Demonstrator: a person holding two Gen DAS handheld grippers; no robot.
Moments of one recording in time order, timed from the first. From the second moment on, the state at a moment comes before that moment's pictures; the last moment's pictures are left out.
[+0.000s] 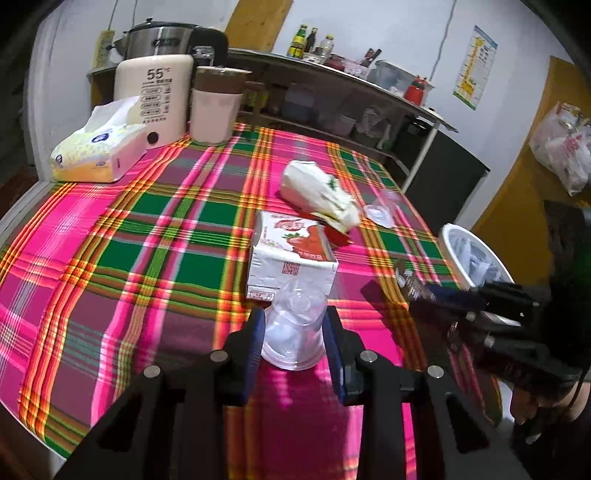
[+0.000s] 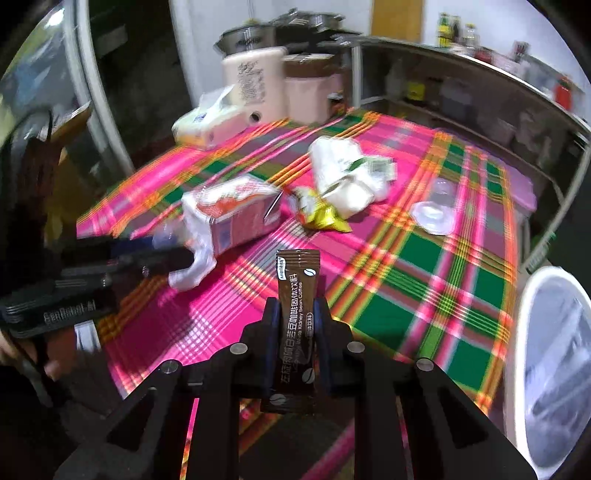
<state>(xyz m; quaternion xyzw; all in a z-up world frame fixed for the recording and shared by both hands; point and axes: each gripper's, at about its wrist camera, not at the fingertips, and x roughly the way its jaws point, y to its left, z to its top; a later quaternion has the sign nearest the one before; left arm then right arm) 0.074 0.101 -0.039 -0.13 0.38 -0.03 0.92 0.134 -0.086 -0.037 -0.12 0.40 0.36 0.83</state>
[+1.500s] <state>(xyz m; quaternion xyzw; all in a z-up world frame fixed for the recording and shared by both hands) 0.115 -0.037 0.011 -0.07 0.35 -0.17 0.92 0.113 -0.238 0.006 -0.01 0.34 0.21 0.92</state>
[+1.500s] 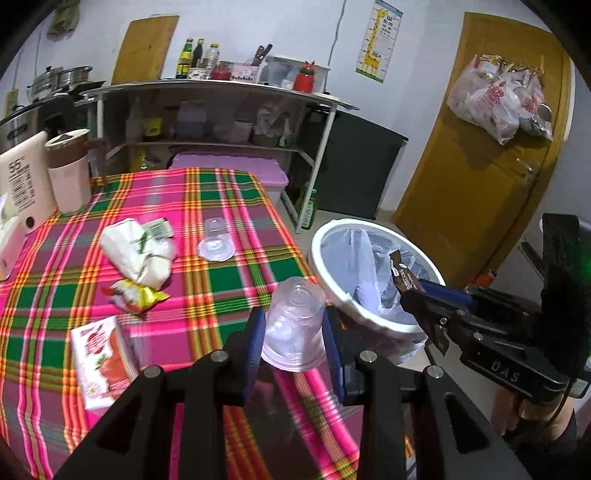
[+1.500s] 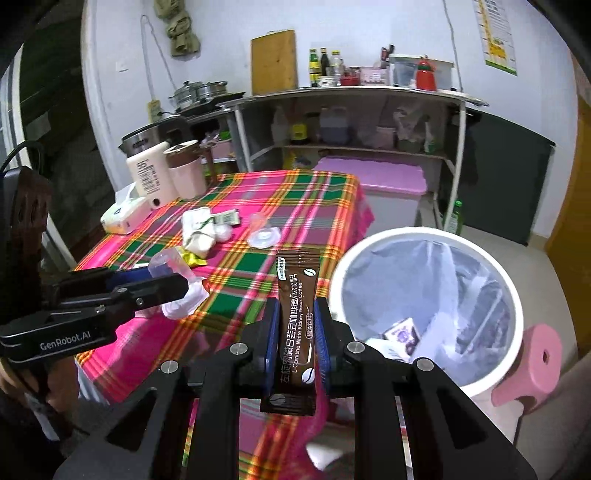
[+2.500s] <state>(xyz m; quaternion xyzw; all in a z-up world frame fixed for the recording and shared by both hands) 0.193 -0.142 -0.009 -0.02 0.38 -0.26 0.89 0.167 -0.332 -0.040 0.05 0.40 0.11 0.91</state>
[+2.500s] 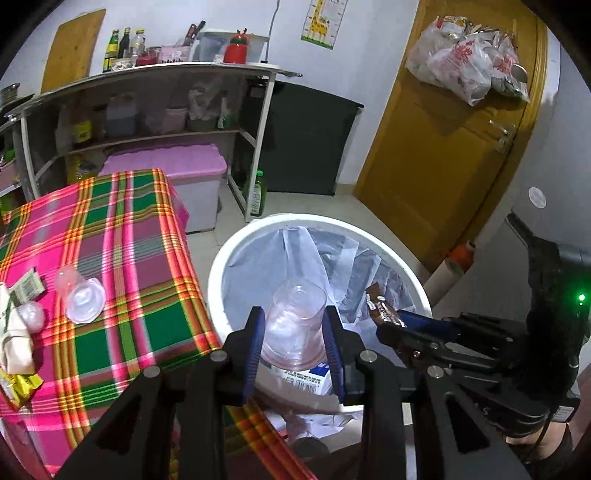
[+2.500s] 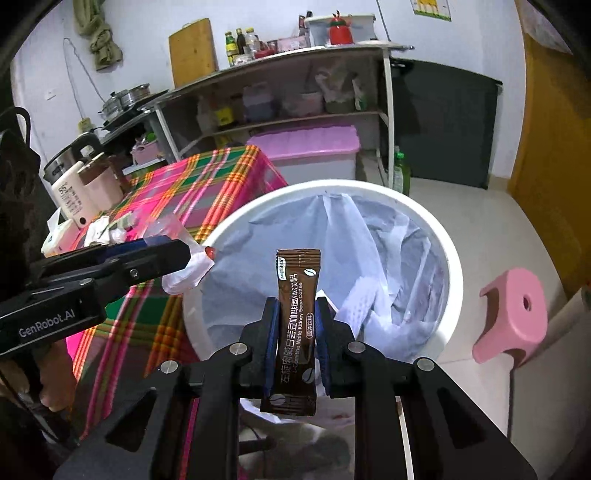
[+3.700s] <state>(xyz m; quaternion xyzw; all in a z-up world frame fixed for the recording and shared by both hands) 0.133 -0.069 0.015 -0.06 0.35 -0.20 0.91 0.117 -0.282 0.006 0.01 0.36 0.14 0.92</state>
